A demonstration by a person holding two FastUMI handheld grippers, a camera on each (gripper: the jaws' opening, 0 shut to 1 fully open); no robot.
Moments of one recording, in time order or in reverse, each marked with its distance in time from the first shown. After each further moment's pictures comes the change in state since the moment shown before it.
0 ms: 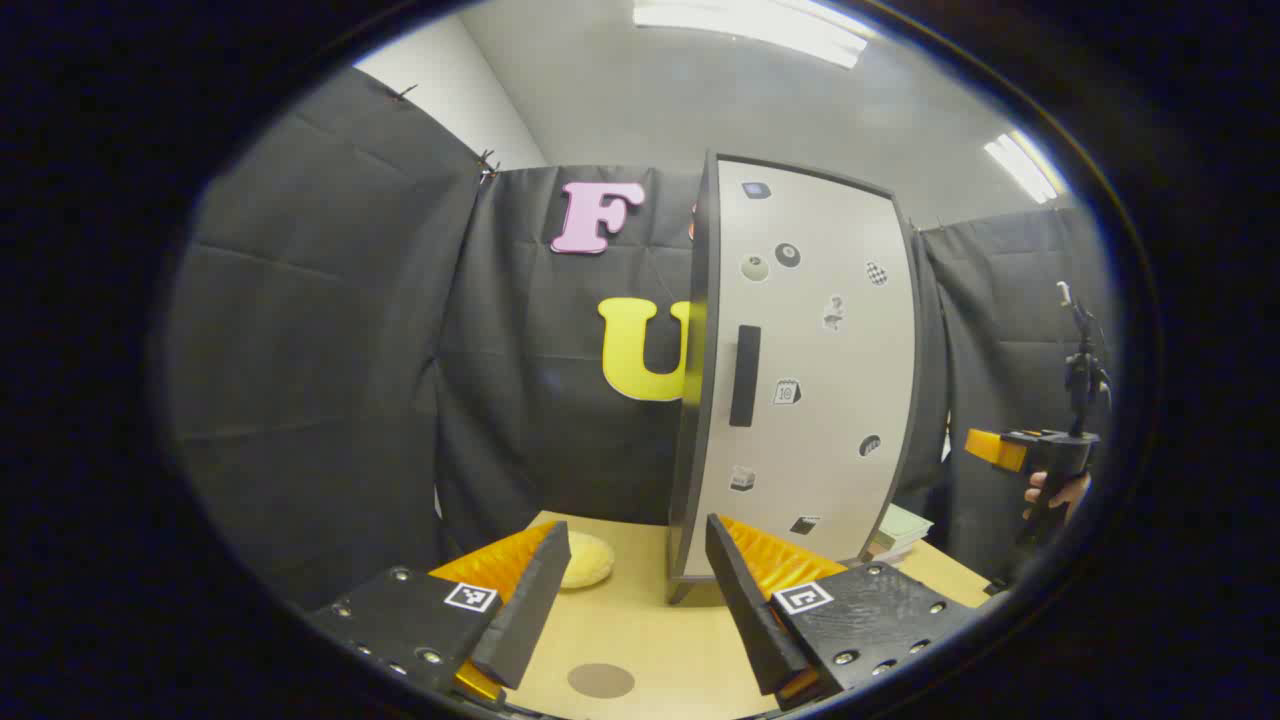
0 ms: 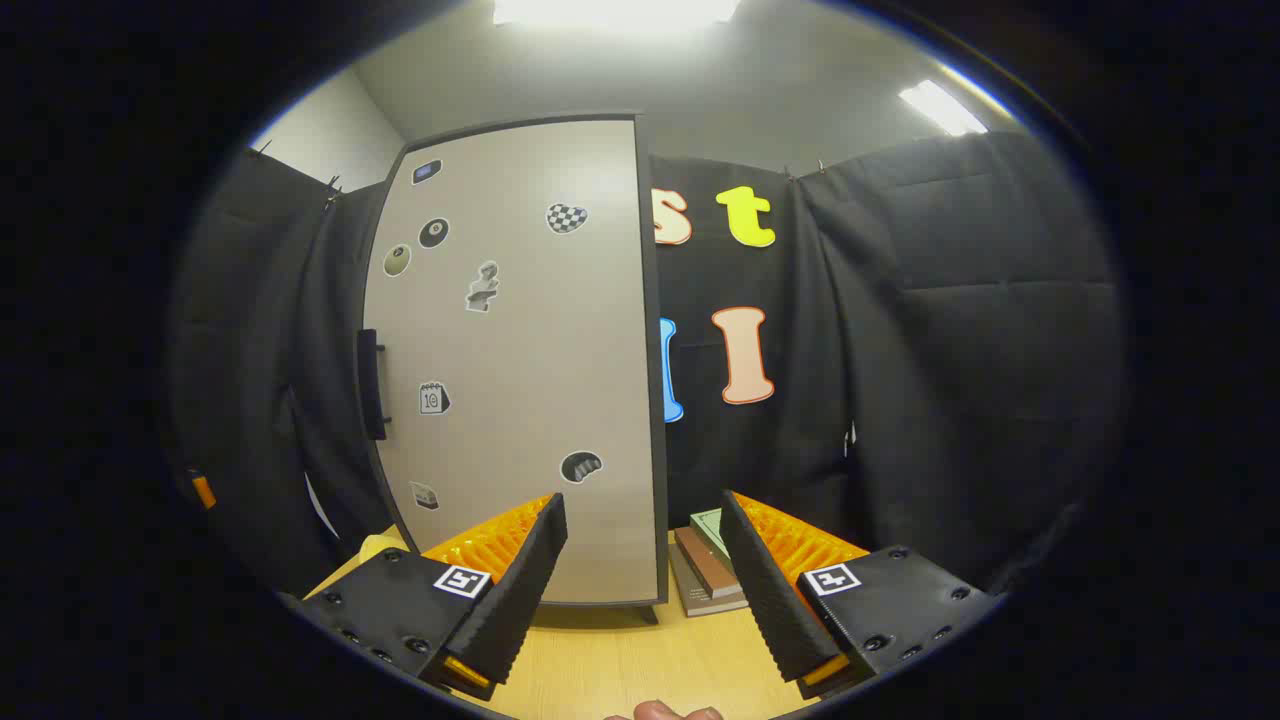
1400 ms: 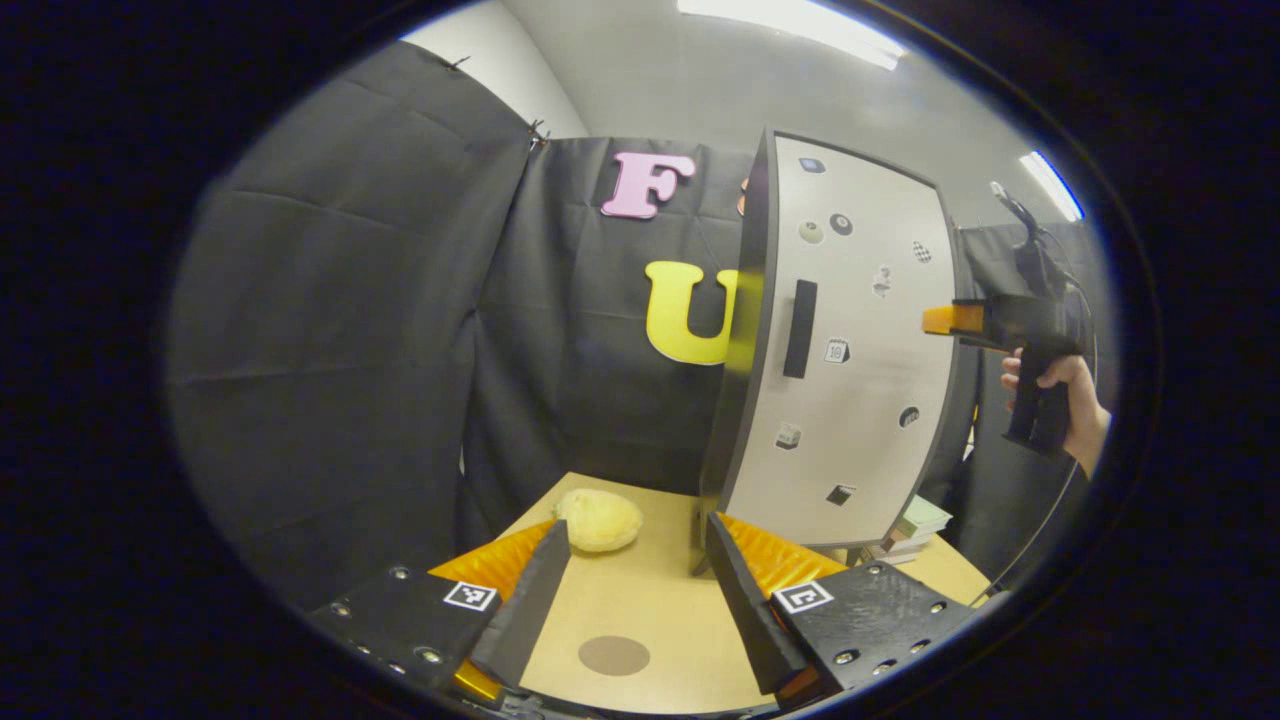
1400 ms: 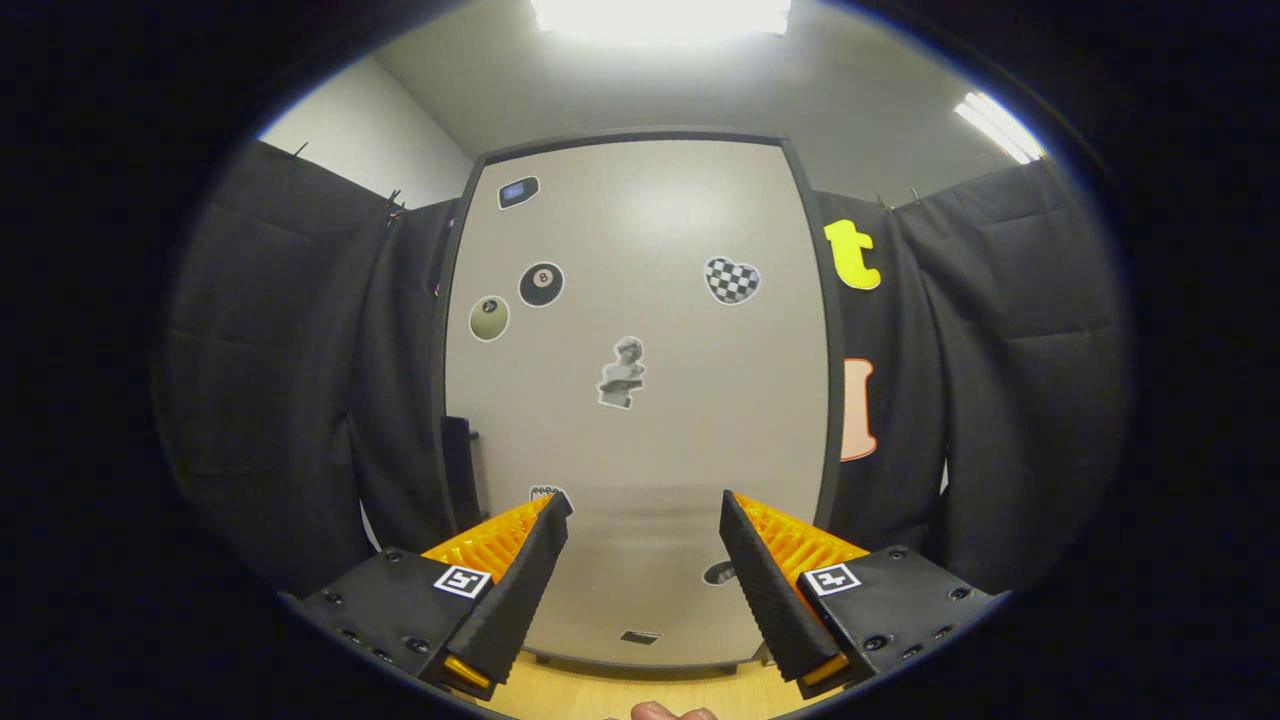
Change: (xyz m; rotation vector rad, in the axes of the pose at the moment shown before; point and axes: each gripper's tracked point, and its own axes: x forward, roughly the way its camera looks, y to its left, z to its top) left arm -0.014 0.044 -0.068 -0.077 0.069 0.085; right arm 0.074 0.145 0.106 -0.045 -0.107 0.210
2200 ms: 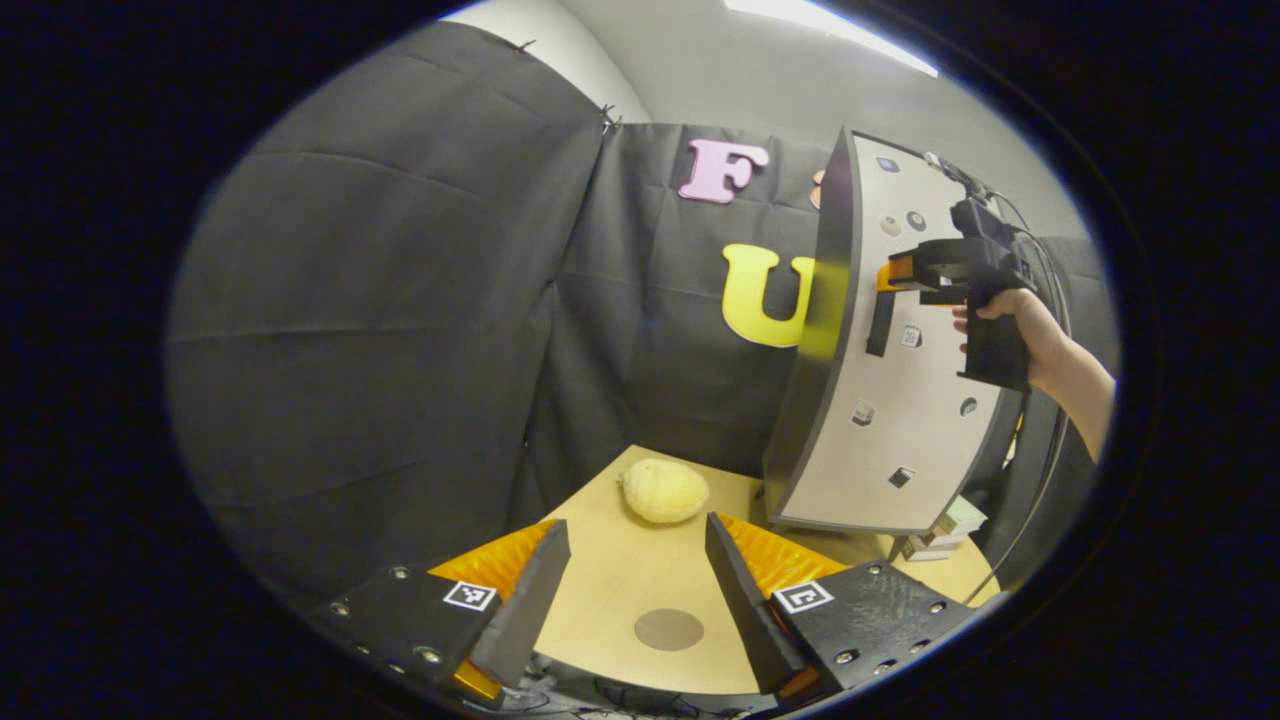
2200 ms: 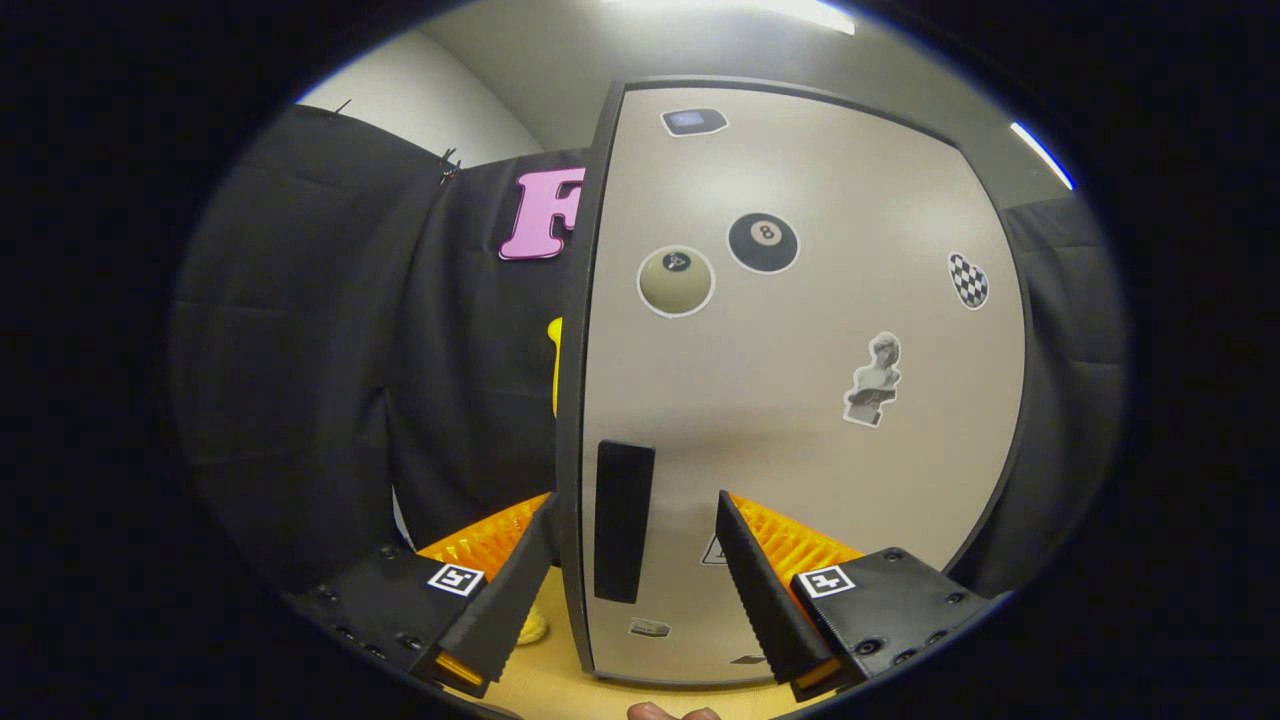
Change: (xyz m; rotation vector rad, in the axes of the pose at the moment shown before) left arm -0.036 0.090 -0.043 -0.071 0.060 0.177; right arm 0.088 0.133 -0.023 -0.073 0.099 0.071
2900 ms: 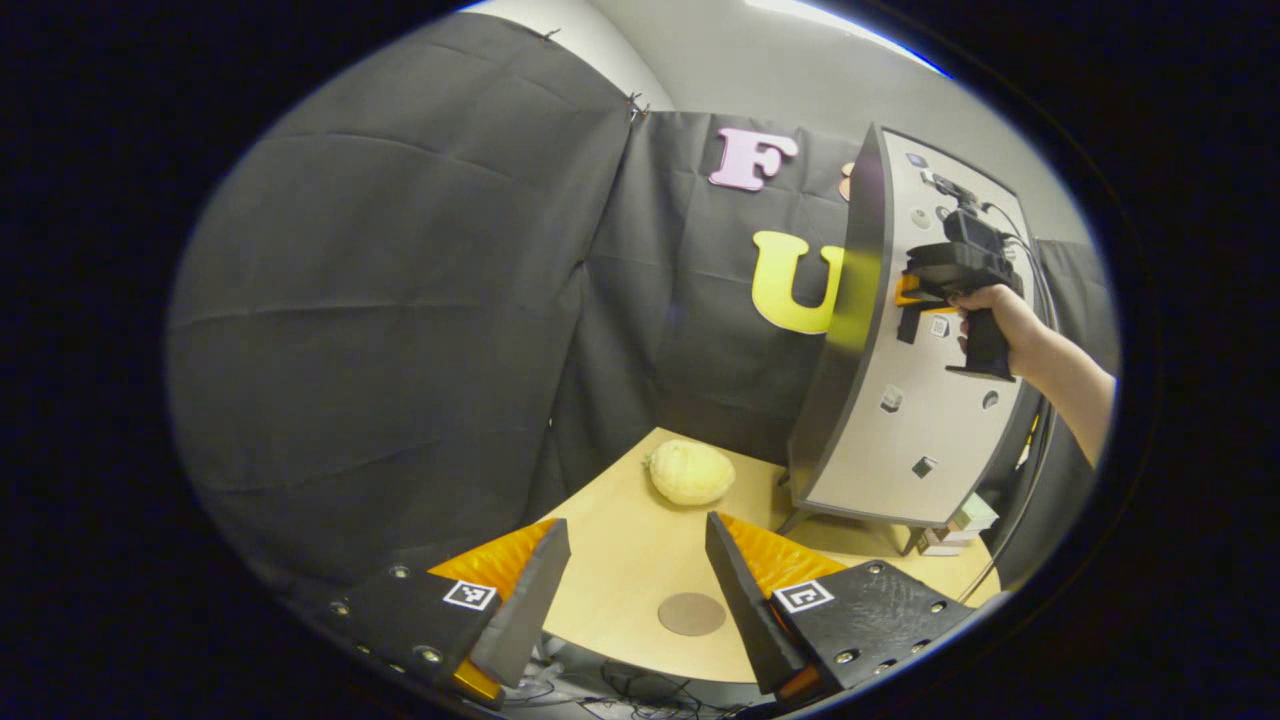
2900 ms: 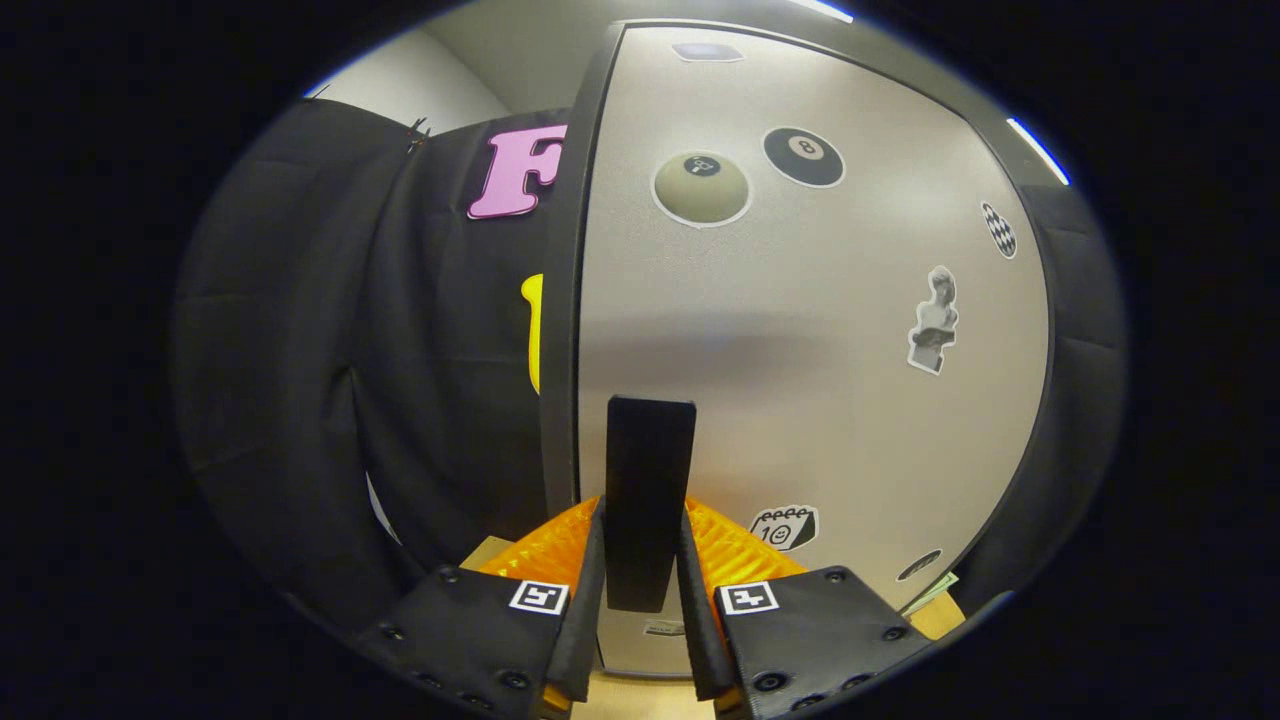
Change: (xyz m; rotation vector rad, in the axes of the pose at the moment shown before) left arm -0.006 0.022 -0.017 -0.023 0.030 0.044; right arm 0.038 0.011 -0.028 0.061 0.107 -0.077
